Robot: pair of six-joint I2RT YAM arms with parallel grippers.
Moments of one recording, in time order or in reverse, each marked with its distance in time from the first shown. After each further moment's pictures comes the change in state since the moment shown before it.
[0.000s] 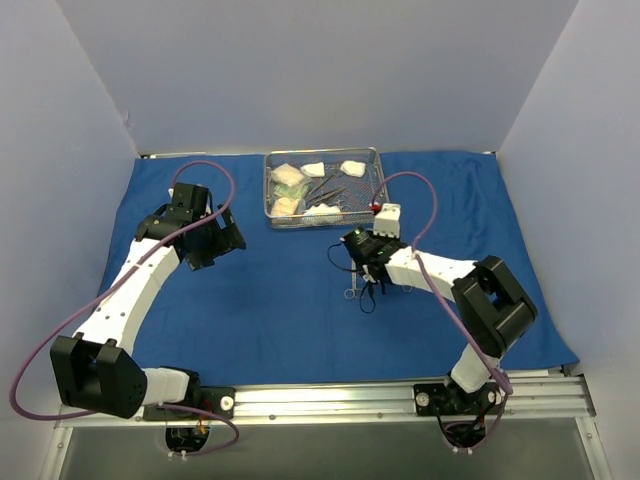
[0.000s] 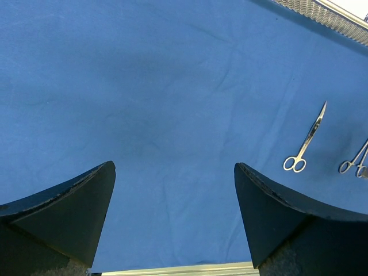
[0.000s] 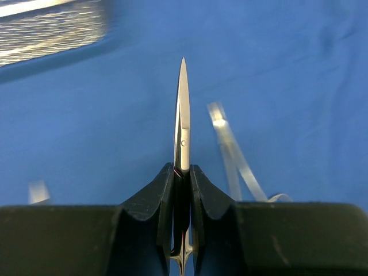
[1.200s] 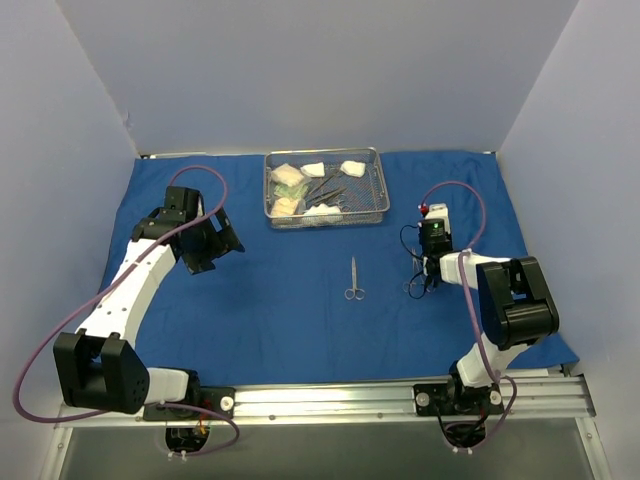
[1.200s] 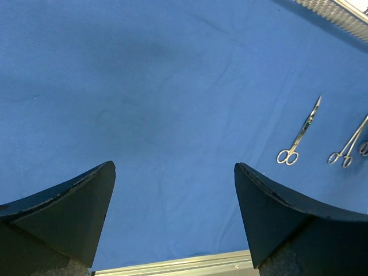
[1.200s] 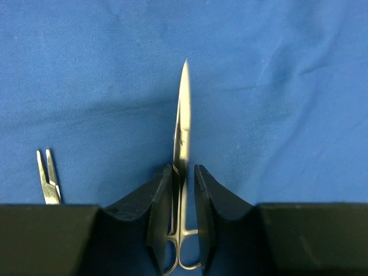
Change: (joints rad) left arm 0.072 0.013 -0.048 0.032 0.110 0.009; right arm -0.514 -0.030 -0.278 0.469 -0.425 -0.674
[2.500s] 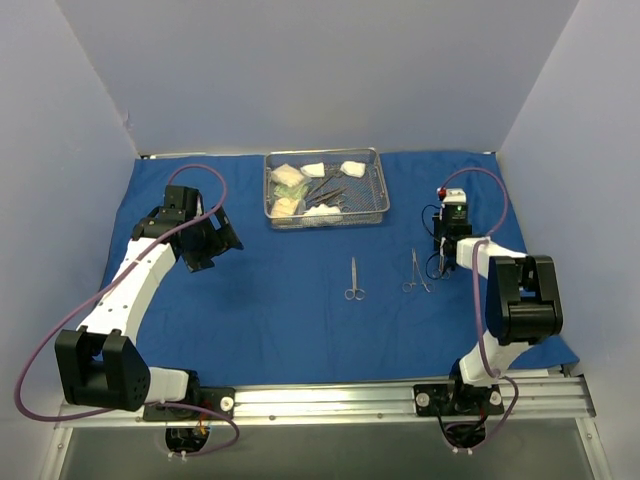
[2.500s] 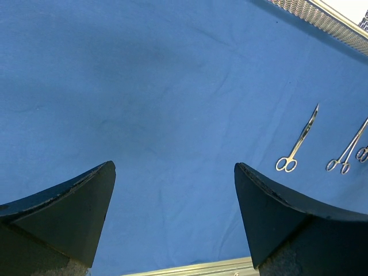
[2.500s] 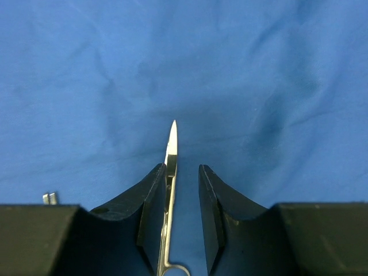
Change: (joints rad) left arm 0.016 0.014 -0.001 0.034 0.002 0.005; right arm -0.151 -0.002 0.135 -0.085 -0.258 -0.017
